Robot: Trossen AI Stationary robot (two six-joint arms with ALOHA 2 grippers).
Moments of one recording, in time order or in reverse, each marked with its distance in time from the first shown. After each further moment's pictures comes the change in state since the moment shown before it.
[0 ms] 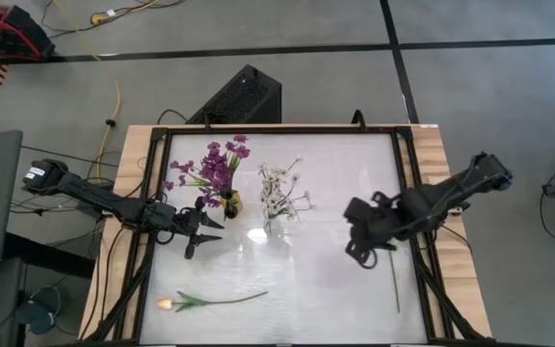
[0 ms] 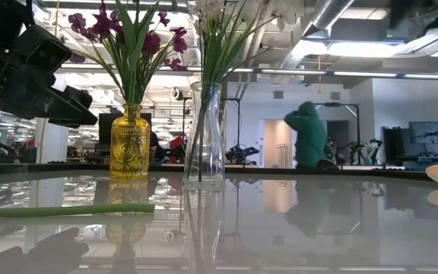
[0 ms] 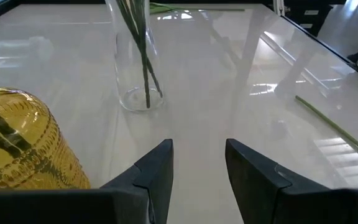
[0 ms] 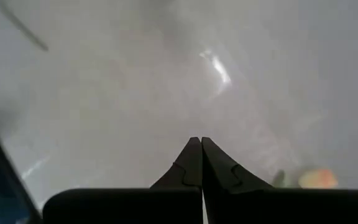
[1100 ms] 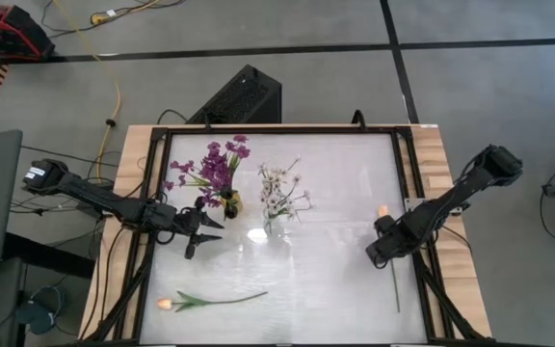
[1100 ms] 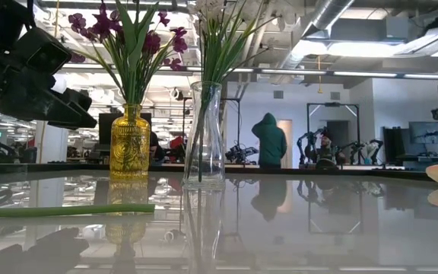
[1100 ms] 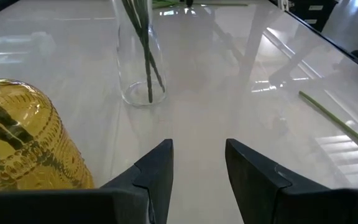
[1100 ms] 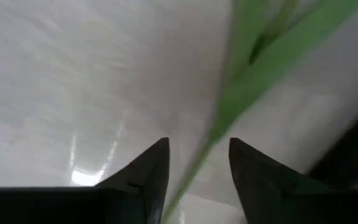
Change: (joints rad) left arm 0.000 0.000 0.000 -0.017 -0.008 -0.005; right arm 0.112 -0.210 -0.889 0.469 -0.411 0.723
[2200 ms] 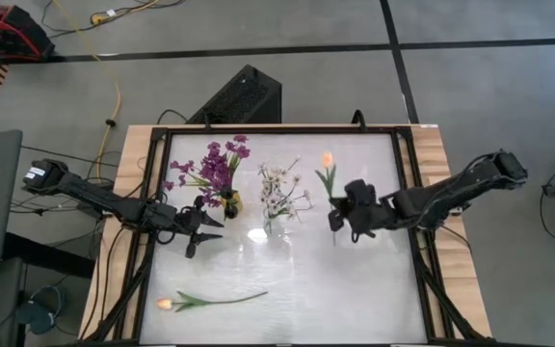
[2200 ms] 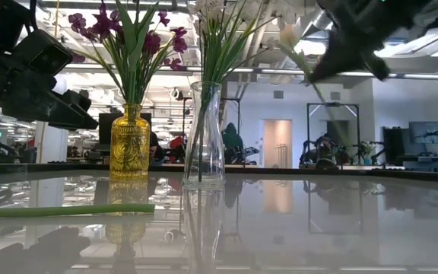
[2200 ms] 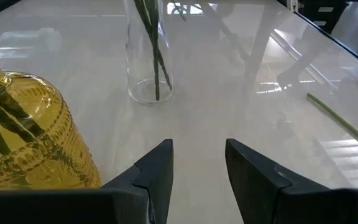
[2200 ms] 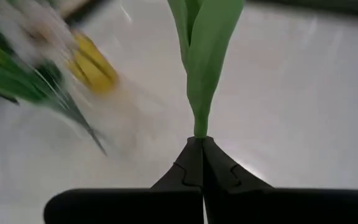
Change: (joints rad) left arm 0.000 0.000 0.000 -0.006 -0.026 -0.022; right arm -0.268 -0.001 0.272 0.424 0.842 -0.706
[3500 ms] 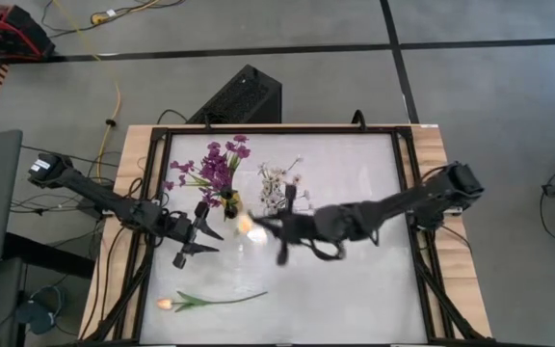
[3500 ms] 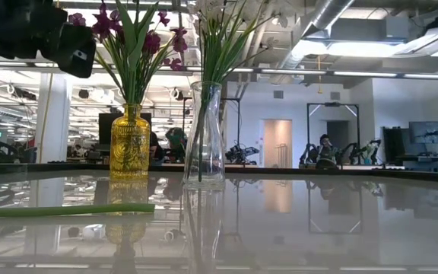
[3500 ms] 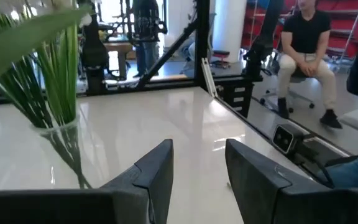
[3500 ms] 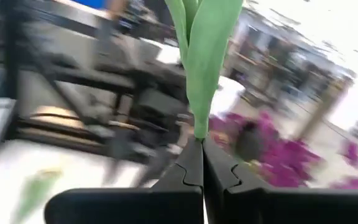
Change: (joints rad) left arm -0.131 0.002 0.099 0.232 0.092 0.086; right arm 0.005 0.511 0.569 0.722 -0.223 -1.307
